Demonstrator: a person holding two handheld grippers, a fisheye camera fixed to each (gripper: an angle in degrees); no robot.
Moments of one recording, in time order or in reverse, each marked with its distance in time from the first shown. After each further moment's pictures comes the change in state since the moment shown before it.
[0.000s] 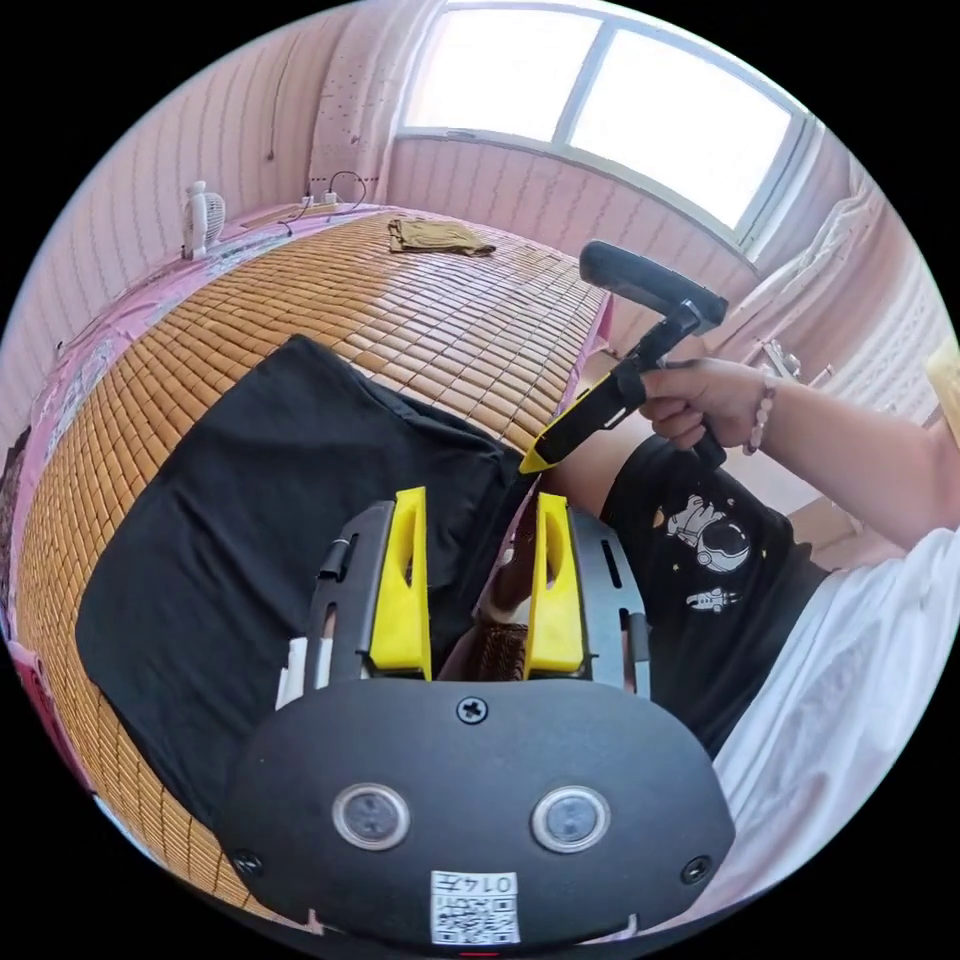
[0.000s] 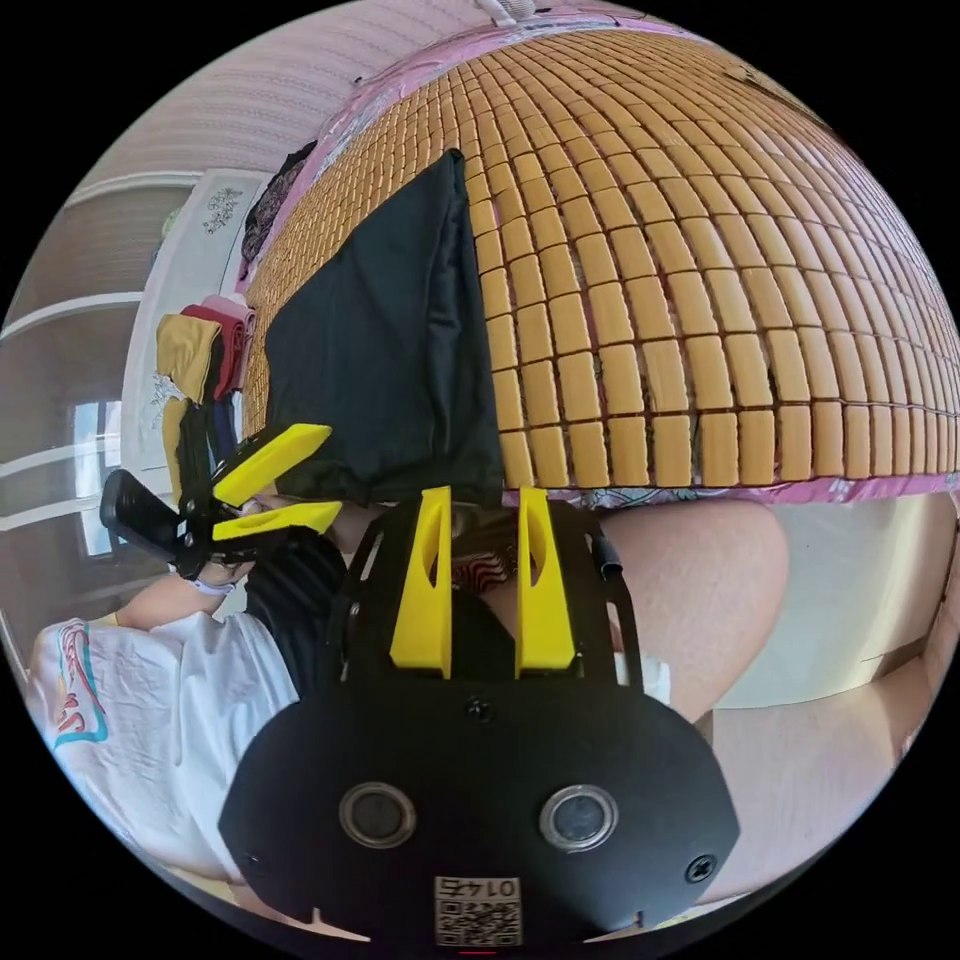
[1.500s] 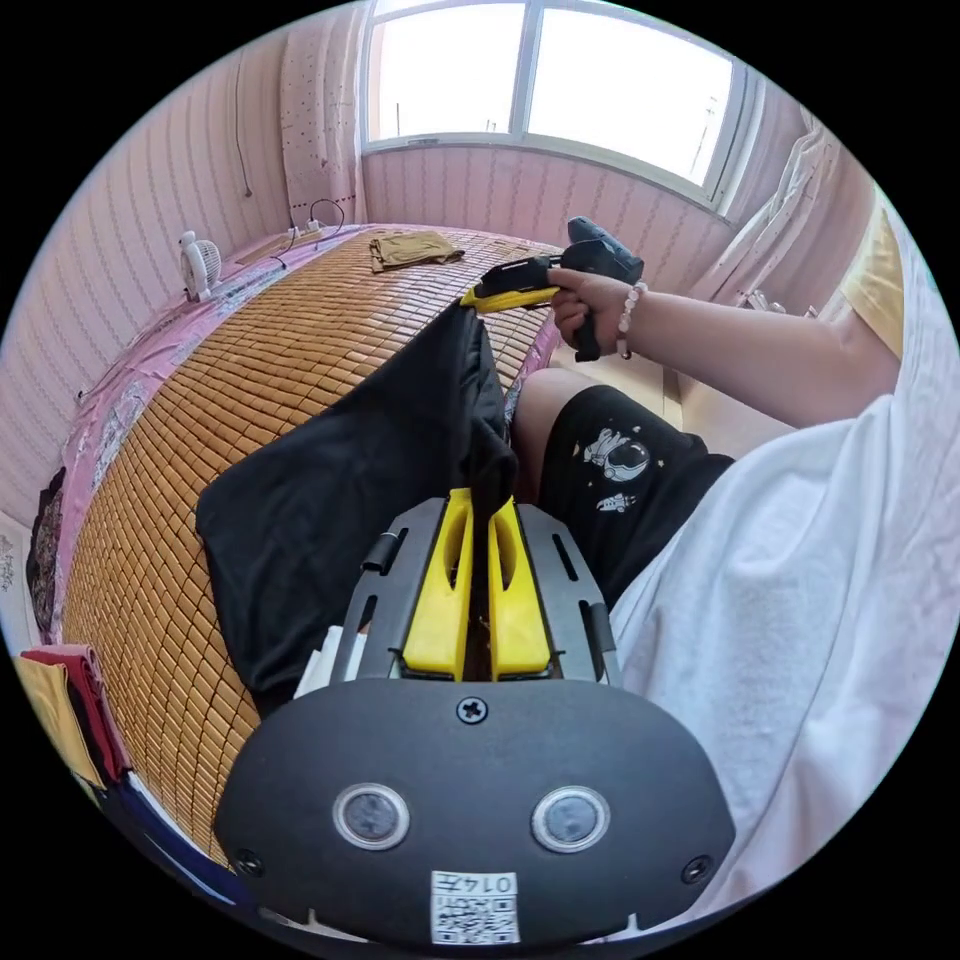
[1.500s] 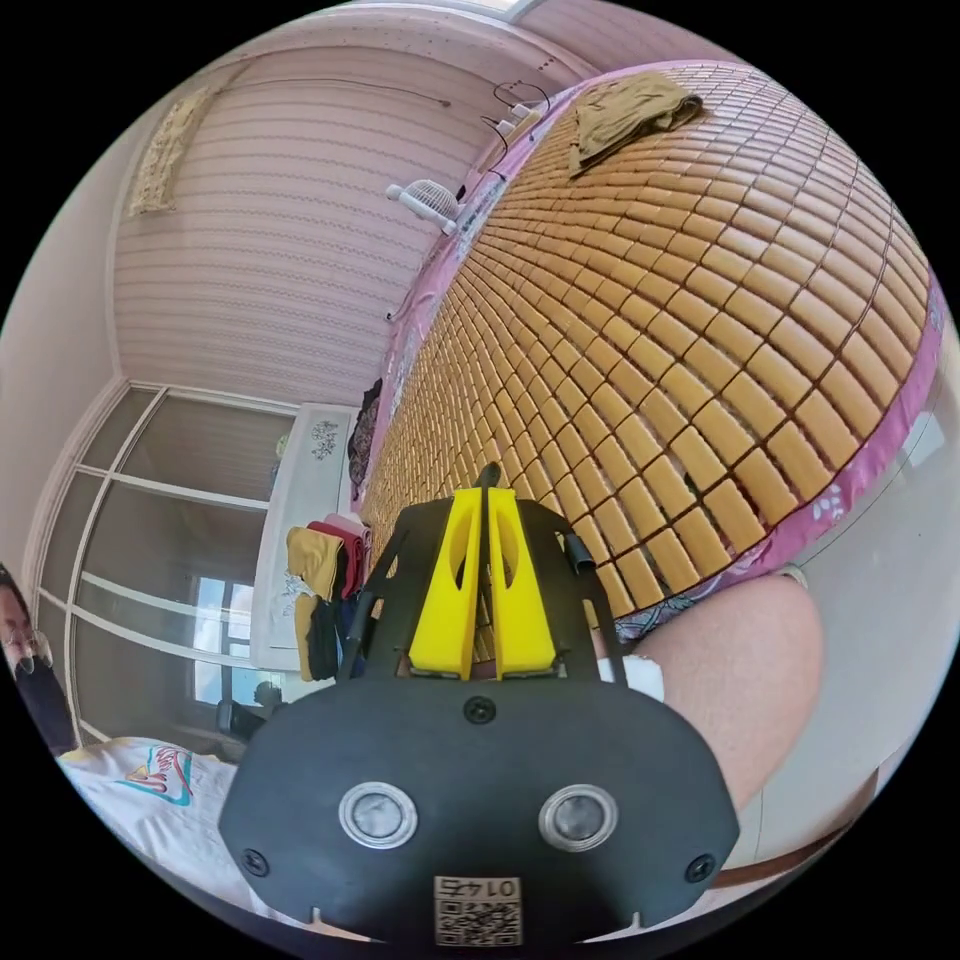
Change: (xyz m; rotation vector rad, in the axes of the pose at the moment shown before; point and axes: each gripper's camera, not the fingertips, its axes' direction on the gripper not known) left arm 0.085 0.021 -0.116 0.000 -0.094 0.080; right arm 0.157 0.110 -0.084 0.647 -0.381 0.179
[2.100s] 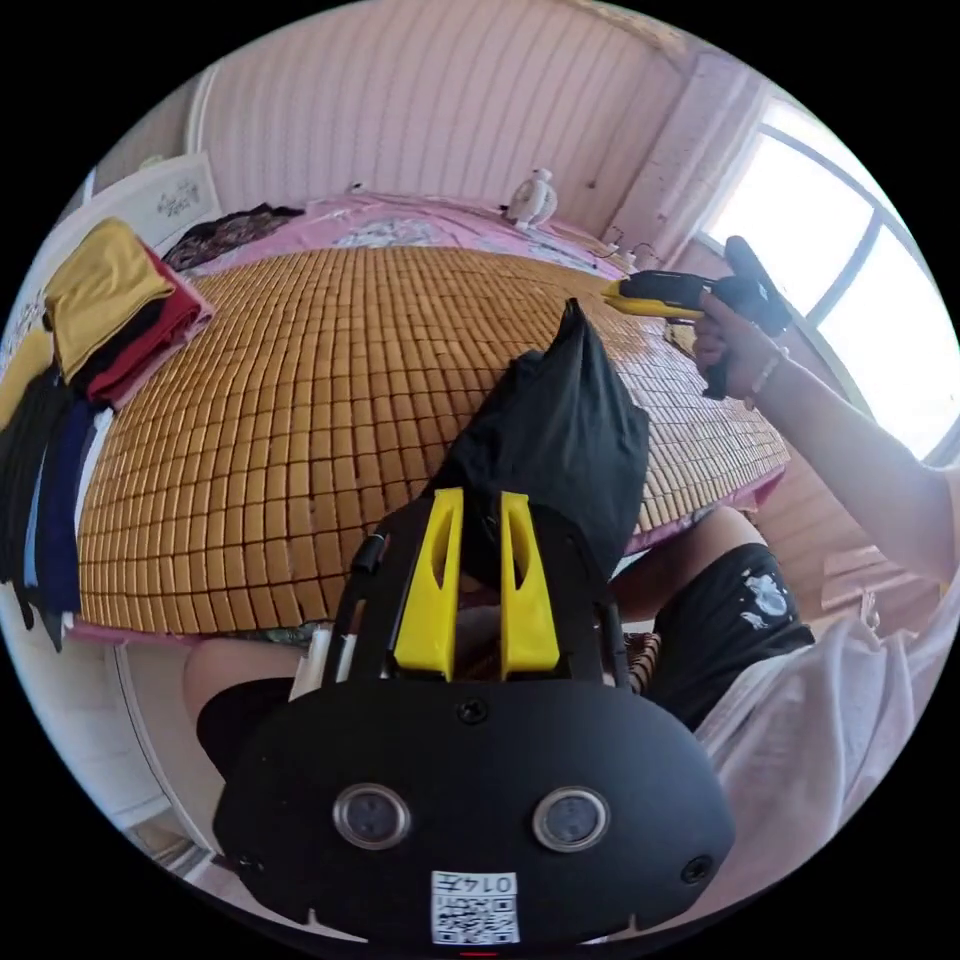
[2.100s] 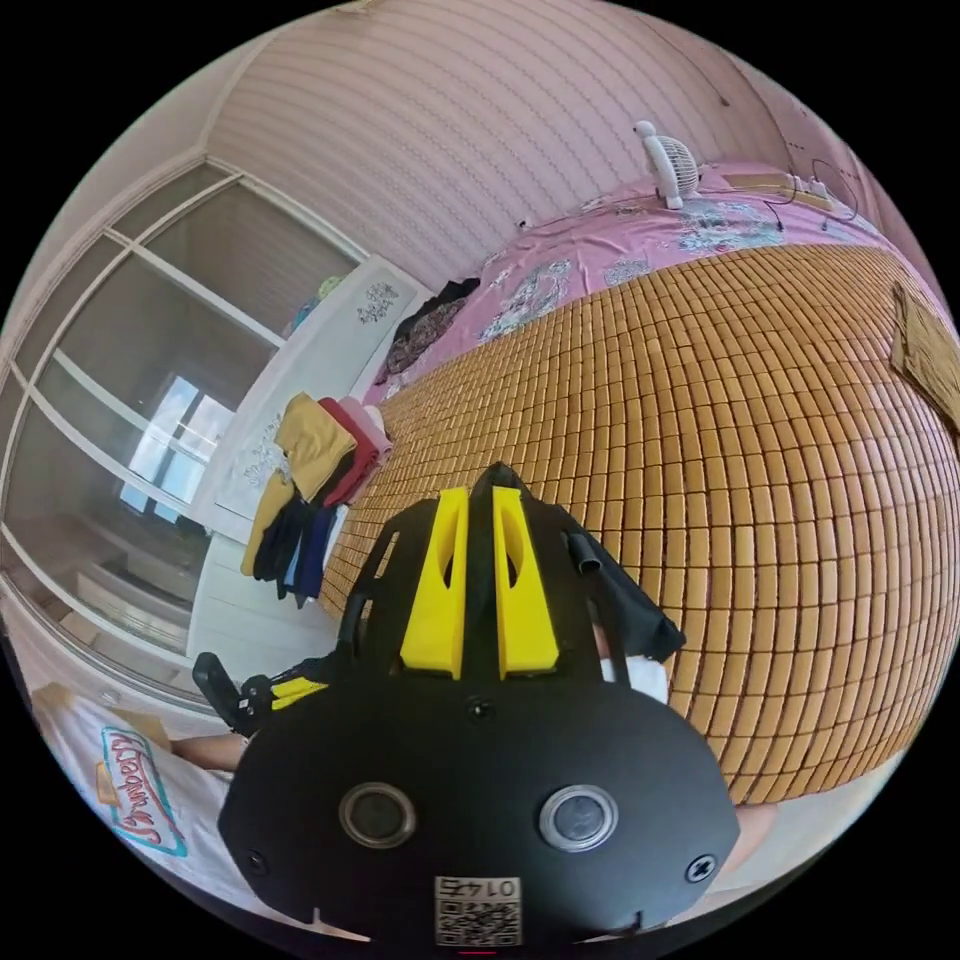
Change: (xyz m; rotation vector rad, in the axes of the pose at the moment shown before) left arm -0.180 0.099 -0.073 0.078 -0.229 -0.855; right arm -0.254 -0.024 0.209 -0.315 0.177 -0.545
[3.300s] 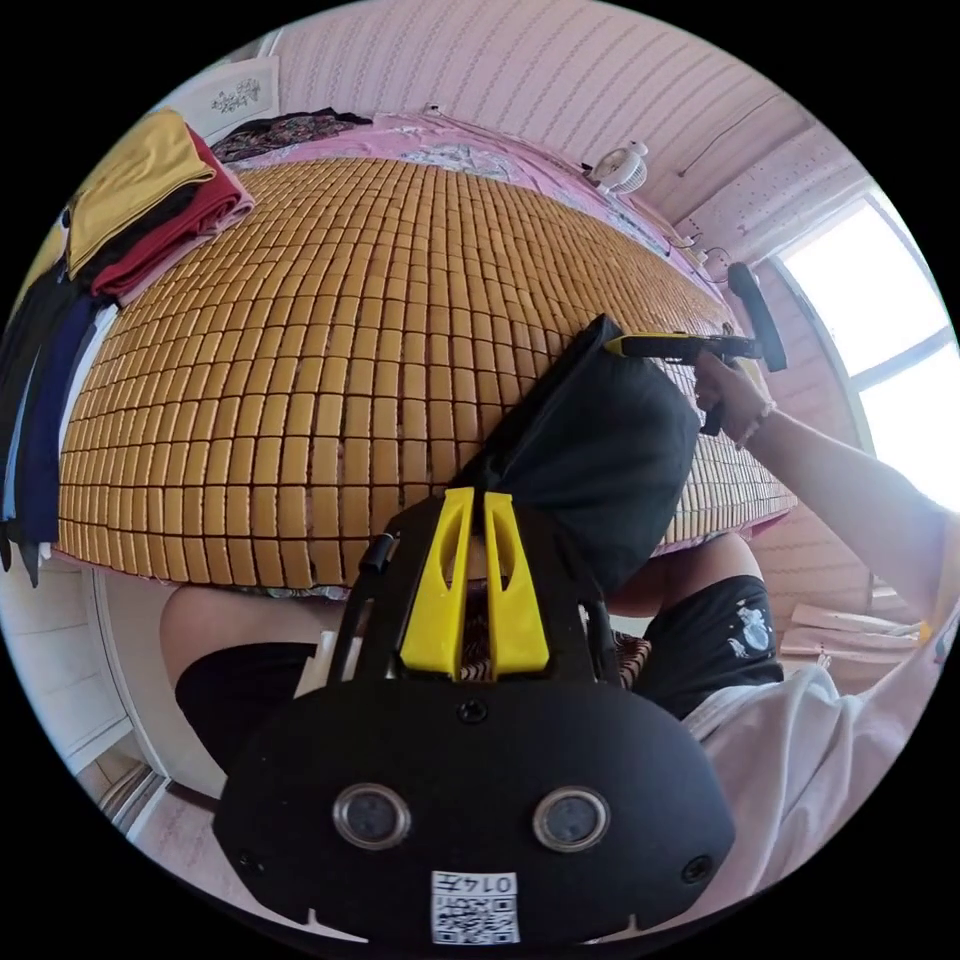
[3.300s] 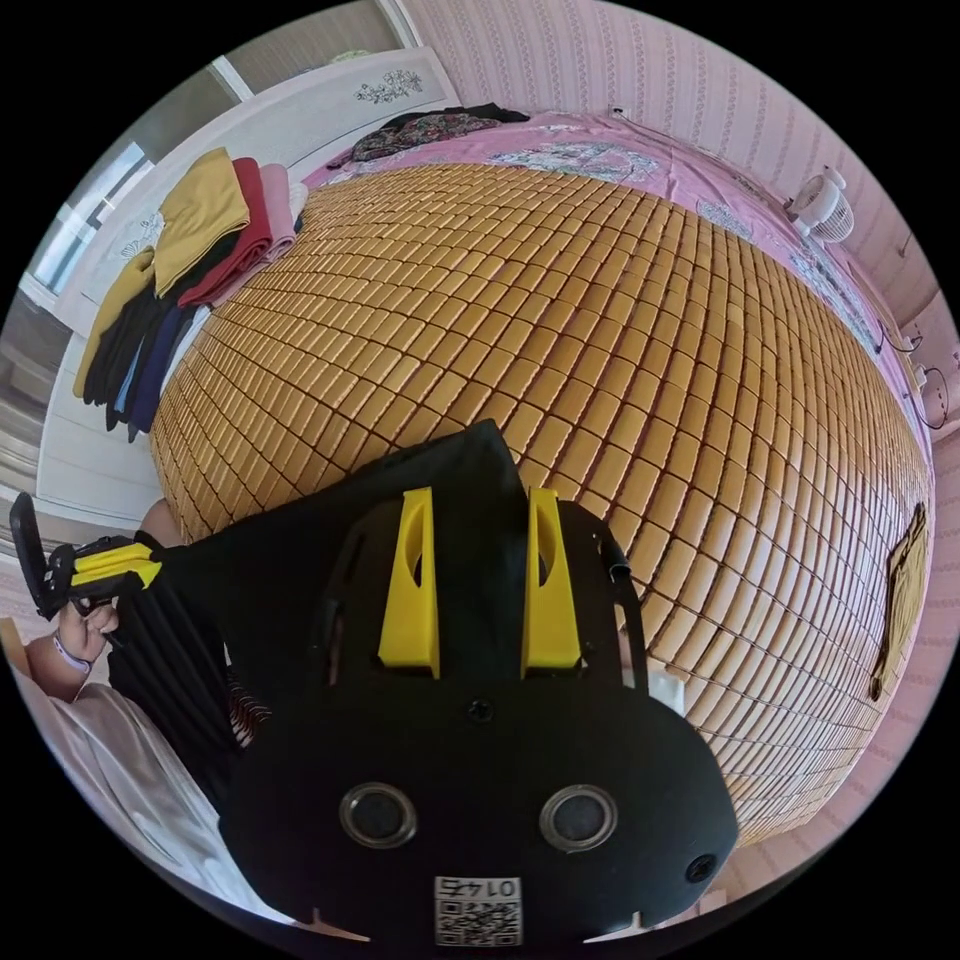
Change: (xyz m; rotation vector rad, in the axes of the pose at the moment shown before) left arm -0.003 -0.094 -0.009 -0.168 0.043 -0.183; right arm -0.127 -0.086 0.154 -0.364 0.331 -0.351
